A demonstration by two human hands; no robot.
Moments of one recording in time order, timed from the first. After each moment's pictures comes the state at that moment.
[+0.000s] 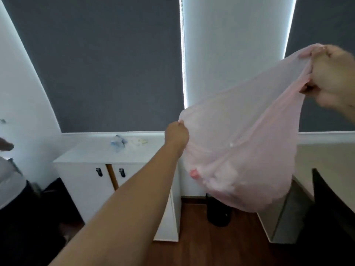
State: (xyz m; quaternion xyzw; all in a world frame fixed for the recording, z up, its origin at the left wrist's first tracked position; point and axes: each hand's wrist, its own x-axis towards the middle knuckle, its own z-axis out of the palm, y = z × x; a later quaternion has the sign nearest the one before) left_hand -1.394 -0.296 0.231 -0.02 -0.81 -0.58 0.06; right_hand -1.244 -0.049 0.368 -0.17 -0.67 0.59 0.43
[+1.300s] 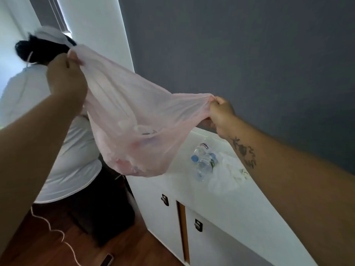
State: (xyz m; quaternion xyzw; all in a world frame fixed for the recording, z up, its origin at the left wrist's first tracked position) left_hand -1.846 -0.836 0.295 0.26 -0.77 -0.32 0.49; right_hand -1.963 -0.533 0.200 0.03 -0.70 0.72 -0.01
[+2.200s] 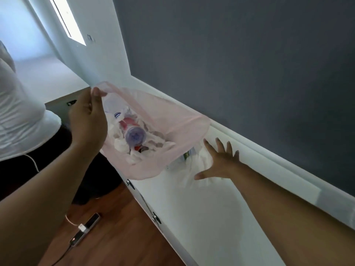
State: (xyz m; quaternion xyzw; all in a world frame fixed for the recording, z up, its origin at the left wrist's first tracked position) left_hand -1.904 -0.689 0.120 0.29 -0.78 -0.32 0.46; right_hand -2.066 -0.401 -0.029 0.26 -0.94 0.06 -0.21
